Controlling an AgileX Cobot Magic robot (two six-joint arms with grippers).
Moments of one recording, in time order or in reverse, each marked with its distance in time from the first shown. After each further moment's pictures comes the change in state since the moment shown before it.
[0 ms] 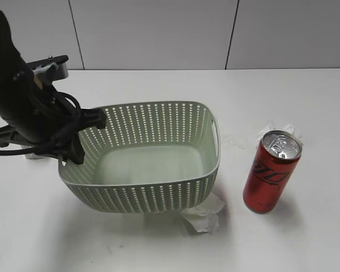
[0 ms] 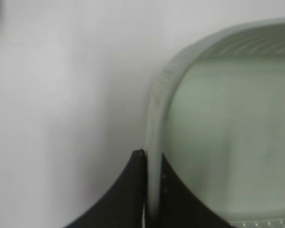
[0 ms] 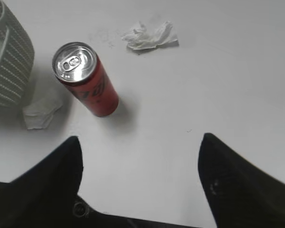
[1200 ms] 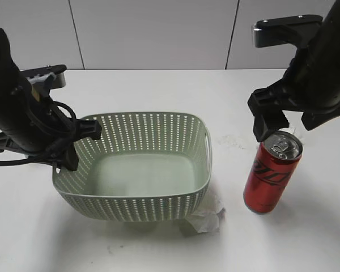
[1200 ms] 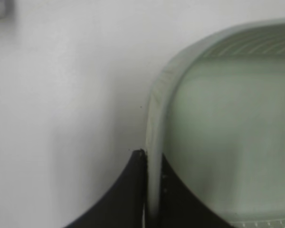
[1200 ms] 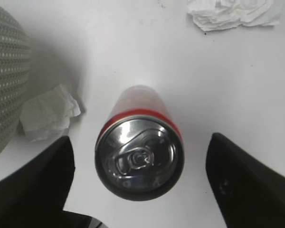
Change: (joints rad) left arm 0.000 -0.001 0.053 0.053 -0.050 -0.002; right arm 0.447 1.065 -0.455 -0.190 -0.016 0.345
